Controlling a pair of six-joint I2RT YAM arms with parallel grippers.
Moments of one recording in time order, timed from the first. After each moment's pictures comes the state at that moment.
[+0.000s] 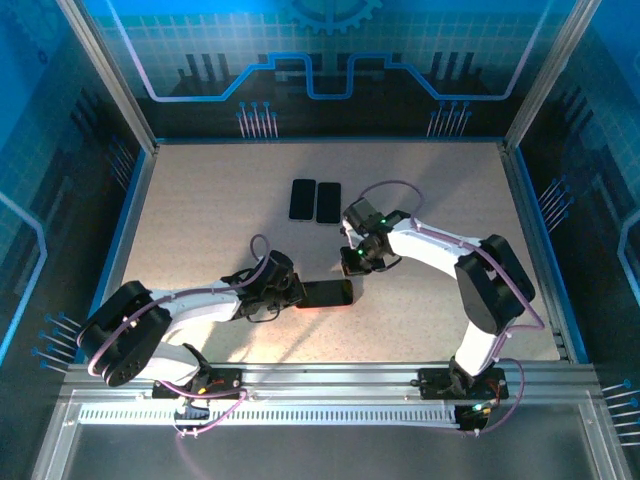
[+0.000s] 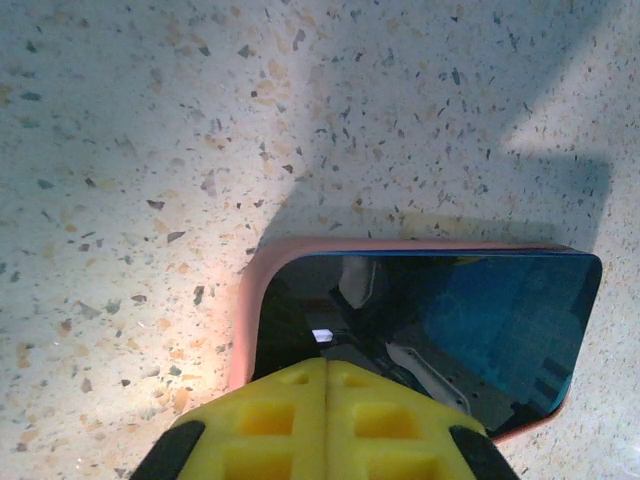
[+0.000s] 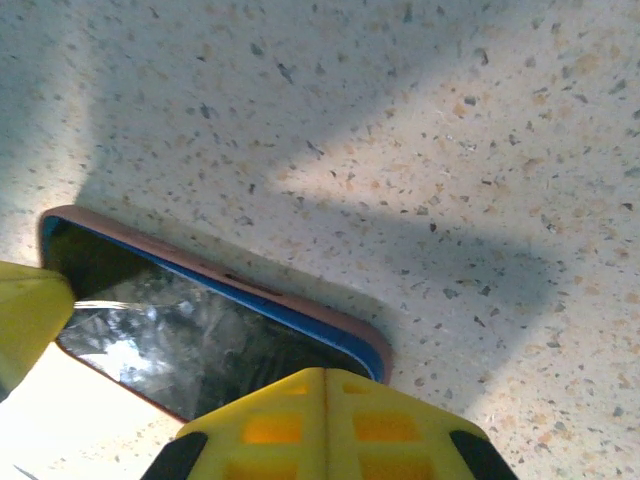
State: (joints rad) left arm -0.69 1.40 0.51 -0.04 0.10 -1.06; right arm 0.62 1.76 1.16 -0.71 -0.26 0.41
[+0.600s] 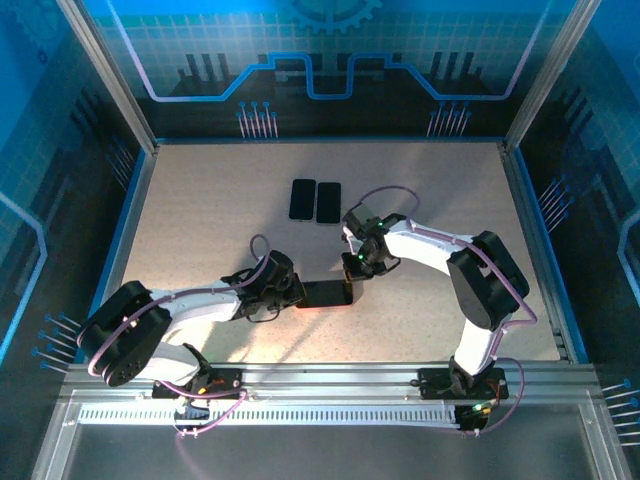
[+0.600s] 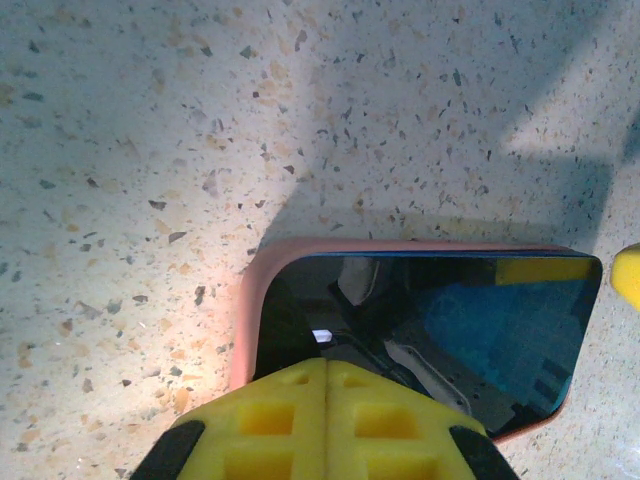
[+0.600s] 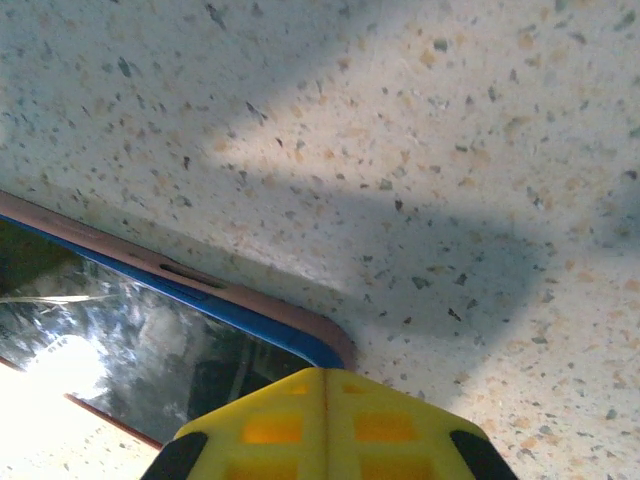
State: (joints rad) left arm -0.69 1.40 0.51 -0.04 0.10 -1.06; right arm 0.62 1.79 1.14 -0.72 -0.24 0.39
